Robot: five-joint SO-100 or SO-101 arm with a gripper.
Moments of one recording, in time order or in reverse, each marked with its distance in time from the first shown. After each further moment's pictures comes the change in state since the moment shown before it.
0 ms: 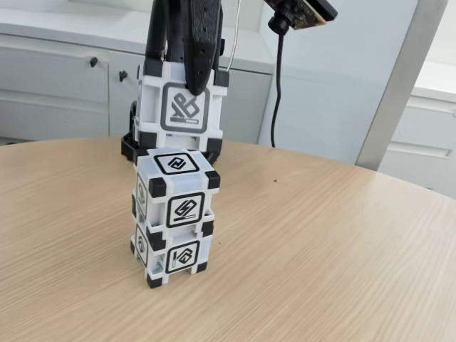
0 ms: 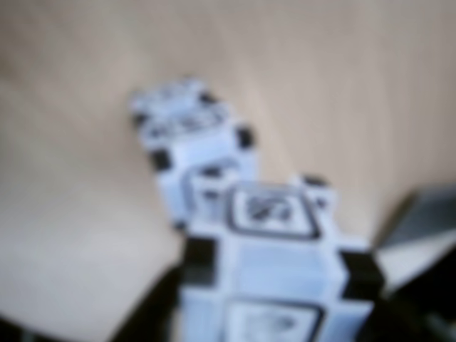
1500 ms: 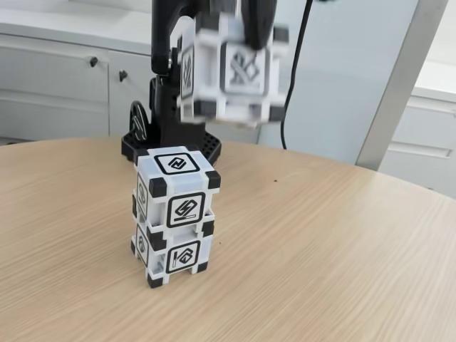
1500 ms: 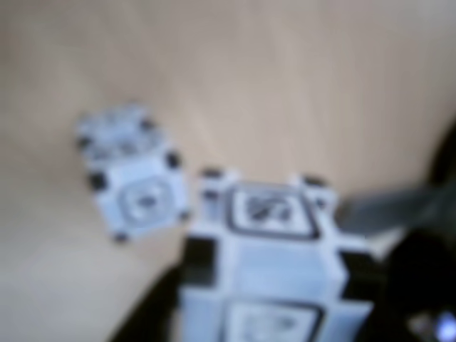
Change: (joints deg) arm -9.1 -5.1 -10.2 -0.1 5.2
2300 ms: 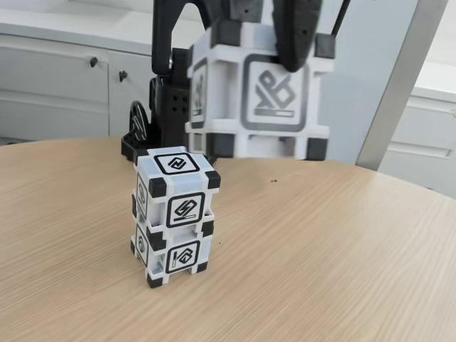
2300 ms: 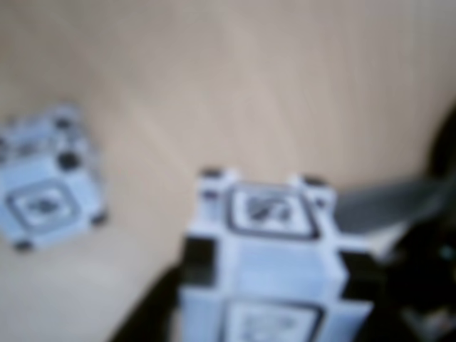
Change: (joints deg) arm -0.4 -25.3 -25.6 -0.3 2.8
